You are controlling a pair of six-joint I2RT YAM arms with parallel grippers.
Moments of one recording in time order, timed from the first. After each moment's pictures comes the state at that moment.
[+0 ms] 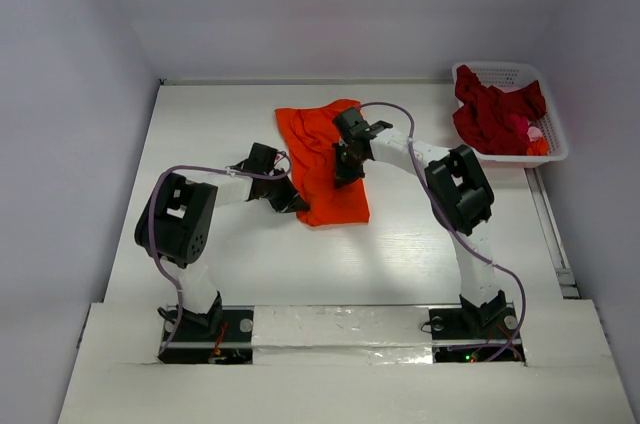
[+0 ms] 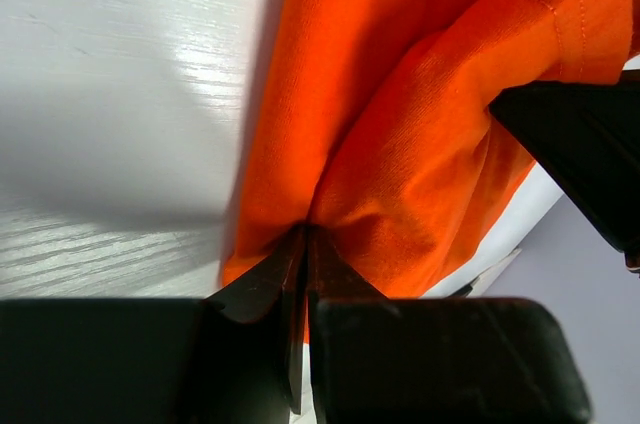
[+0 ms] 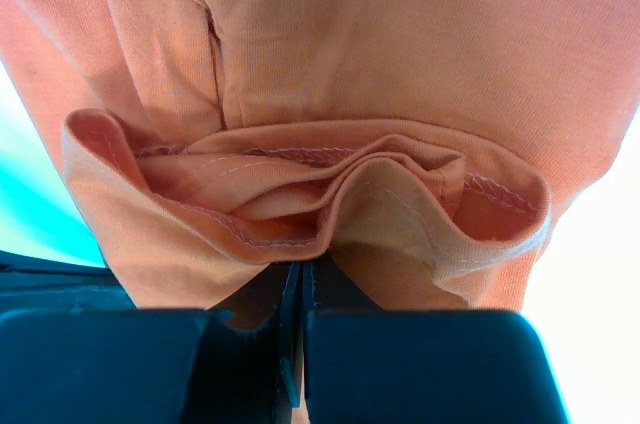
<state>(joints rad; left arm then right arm) -0.37 1.75 0.87 -0.16 0.43 -0.95 0.59 2.17 1.67 -0.64 -0.12 0.56</state>
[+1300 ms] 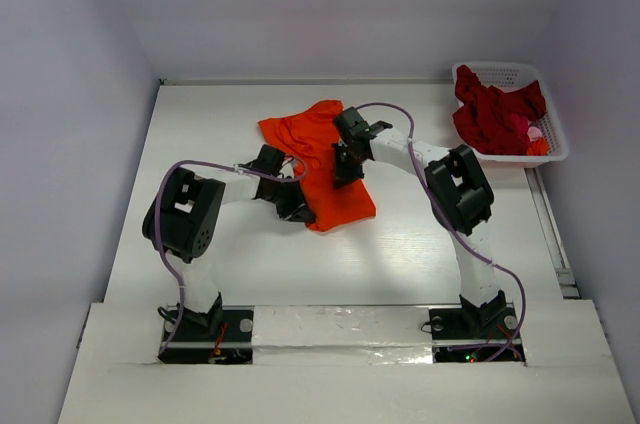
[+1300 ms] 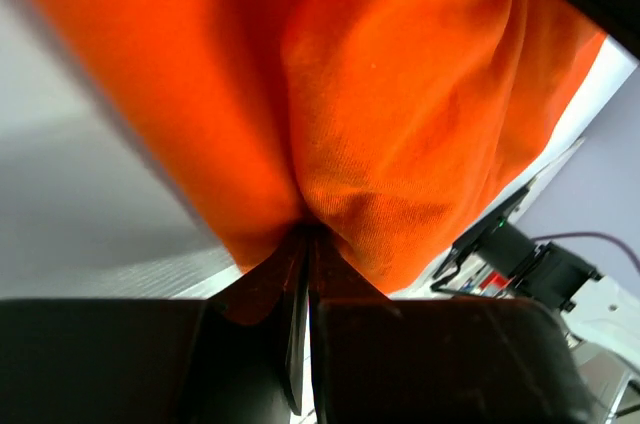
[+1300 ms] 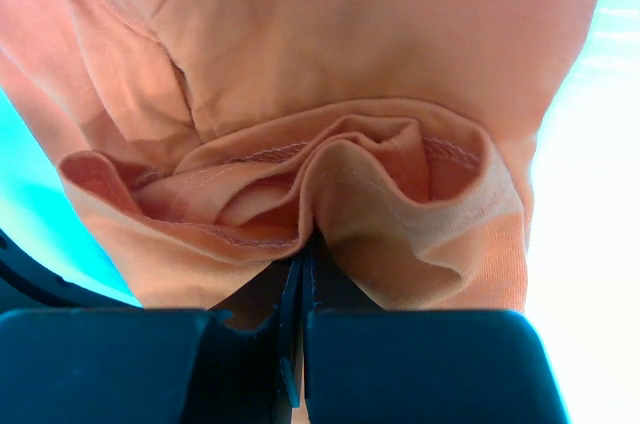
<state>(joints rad) -0.41 1.81 0.91 -0.27 0.59 -0.74 0.60 2.17 1.67 -0.64 -0.13 0.57</state>
